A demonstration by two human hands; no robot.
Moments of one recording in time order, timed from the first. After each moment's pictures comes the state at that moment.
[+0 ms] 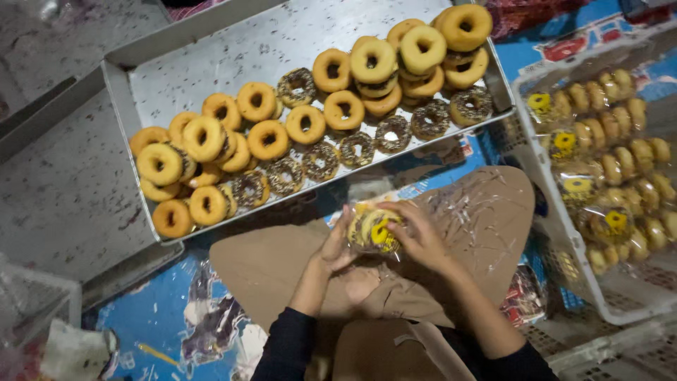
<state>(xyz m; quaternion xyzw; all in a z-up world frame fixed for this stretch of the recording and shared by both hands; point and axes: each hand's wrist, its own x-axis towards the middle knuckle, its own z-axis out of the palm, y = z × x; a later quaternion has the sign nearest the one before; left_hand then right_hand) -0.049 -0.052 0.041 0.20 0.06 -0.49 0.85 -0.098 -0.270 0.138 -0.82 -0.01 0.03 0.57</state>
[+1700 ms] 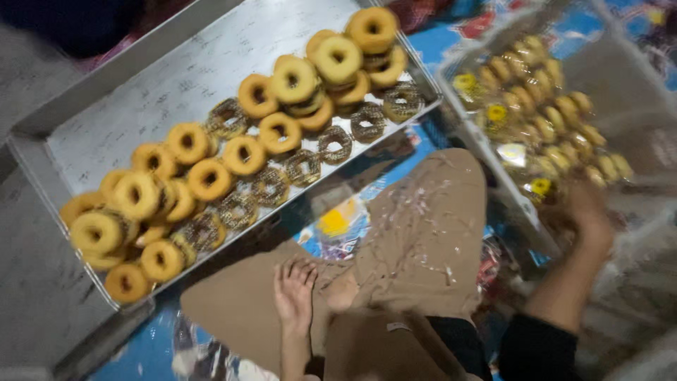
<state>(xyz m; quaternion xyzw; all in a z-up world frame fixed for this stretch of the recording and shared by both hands) -0.117 0.019 -0.007 0.30 0.23 -0.22 0.90 -0.235 -0.579 0.111 -0.92 0.37 -0.08 0.09</state>
